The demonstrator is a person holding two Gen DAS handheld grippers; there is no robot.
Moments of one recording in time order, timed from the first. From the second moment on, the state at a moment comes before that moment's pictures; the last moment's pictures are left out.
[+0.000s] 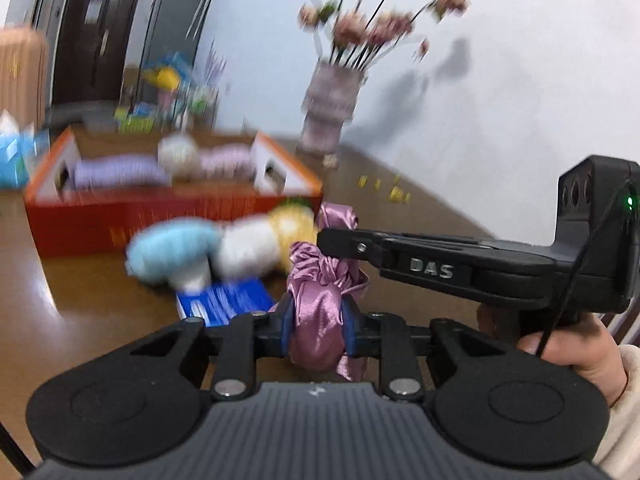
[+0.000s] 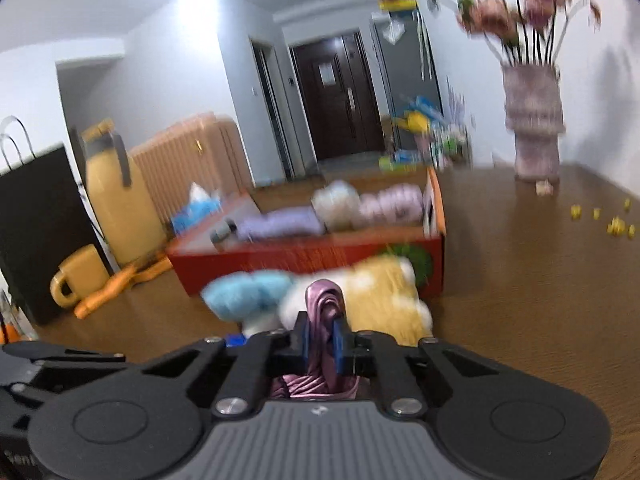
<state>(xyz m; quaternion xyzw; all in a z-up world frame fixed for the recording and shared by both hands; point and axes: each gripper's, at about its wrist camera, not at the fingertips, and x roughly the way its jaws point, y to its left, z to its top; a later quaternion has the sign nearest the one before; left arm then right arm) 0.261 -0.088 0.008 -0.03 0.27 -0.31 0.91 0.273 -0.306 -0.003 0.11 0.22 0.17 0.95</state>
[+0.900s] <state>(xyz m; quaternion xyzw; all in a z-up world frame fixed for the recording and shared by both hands) 0.185 0.066 -0.034 -0.13 0.28 -0.19 0.93 0.205 -0.192 -0.002 0.11 0.22 0.26 0.93</state>
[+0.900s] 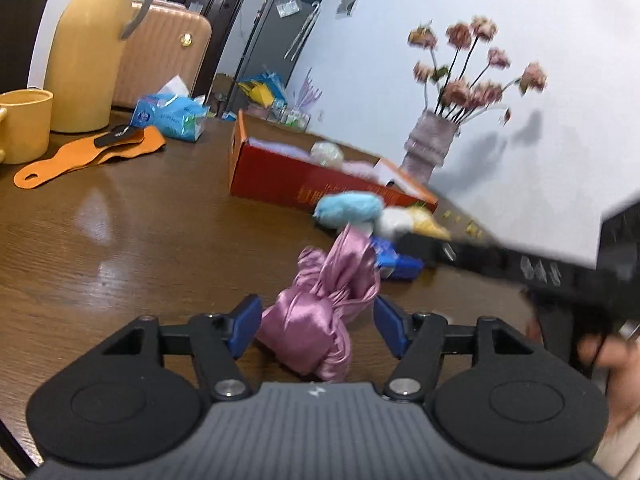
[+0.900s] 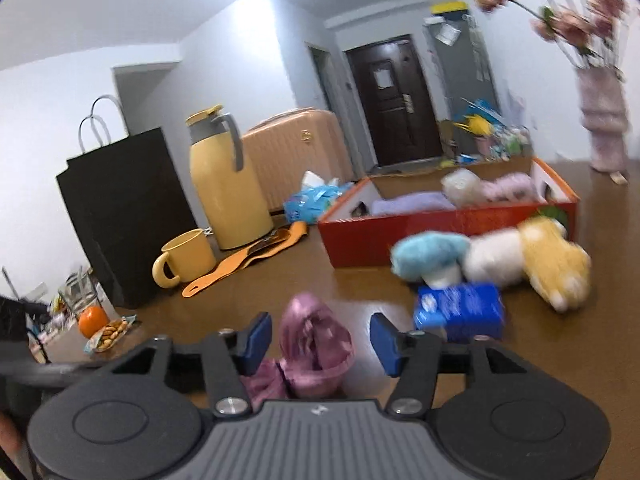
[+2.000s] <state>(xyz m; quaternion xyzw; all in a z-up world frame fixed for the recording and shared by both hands) 0.304 0.068 0.040 -0.16 0.25 -0.24 0.92 0.285 -0.206 0.026 0.21 0.24 0.27 0.91</state>
